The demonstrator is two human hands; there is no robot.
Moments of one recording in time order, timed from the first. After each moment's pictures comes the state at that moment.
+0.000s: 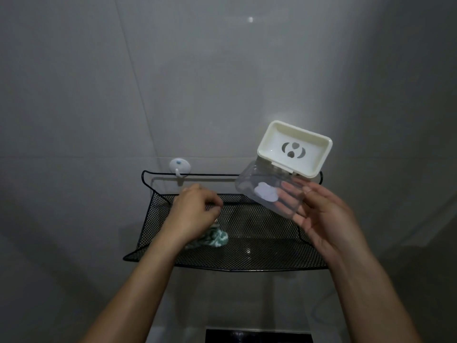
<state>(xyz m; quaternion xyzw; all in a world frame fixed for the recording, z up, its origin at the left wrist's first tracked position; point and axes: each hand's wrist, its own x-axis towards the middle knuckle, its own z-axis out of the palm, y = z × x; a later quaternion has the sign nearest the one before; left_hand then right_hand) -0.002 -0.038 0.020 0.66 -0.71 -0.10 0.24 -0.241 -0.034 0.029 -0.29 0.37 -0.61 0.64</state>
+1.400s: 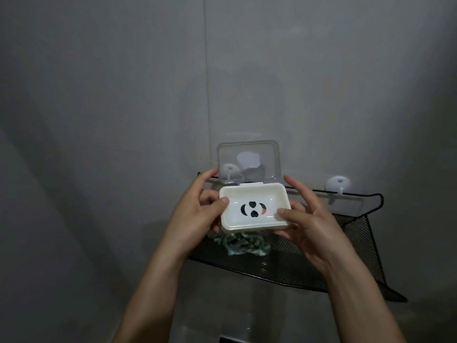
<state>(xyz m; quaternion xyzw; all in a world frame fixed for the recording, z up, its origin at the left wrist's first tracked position) 0.068 0.004 0.027 0.48 -0.53 -0.37 0.59 -0.150 -0.036 0.030 -0.48 0.34 -0.48 0.65</state>
